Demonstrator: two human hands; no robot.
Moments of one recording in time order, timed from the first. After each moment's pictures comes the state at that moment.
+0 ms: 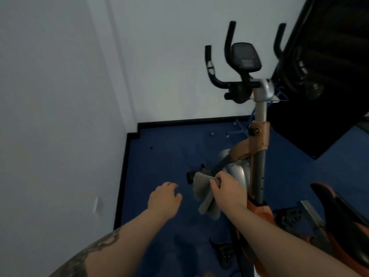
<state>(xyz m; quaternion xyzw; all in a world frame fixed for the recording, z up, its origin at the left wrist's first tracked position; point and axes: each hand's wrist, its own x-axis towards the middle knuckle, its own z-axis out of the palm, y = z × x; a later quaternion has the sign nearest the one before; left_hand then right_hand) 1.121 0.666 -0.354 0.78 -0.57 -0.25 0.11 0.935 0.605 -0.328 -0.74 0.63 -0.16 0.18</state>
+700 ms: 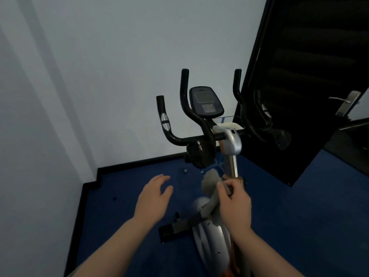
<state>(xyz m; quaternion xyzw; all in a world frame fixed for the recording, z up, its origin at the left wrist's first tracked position) 1.091 0.382 -0.274 0.69 -0.59 -0.25 0.35 0.882 0.376 -0.261 -0.56 0.63 -0.48 0.25</state>
